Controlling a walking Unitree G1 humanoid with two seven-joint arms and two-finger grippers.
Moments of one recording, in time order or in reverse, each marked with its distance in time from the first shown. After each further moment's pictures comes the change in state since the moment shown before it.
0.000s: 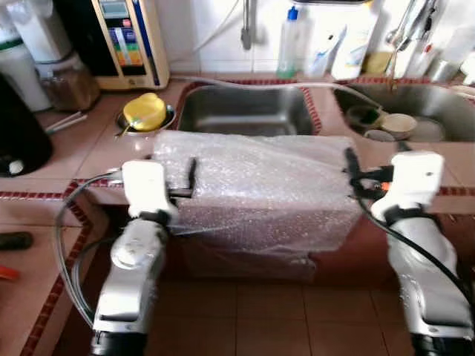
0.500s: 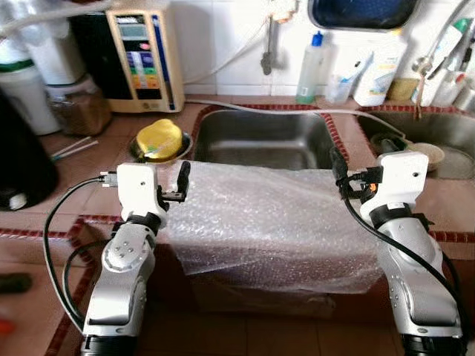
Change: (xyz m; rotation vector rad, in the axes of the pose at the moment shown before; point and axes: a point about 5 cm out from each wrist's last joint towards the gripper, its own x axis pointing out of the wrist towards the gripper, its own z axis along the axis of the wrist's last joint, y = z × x) left arm -0.001 -0.003 -0.004 -0.001 0.021 -0.018; right arm 0.000 0.009 -0.002 0.018 -0.005 0.027
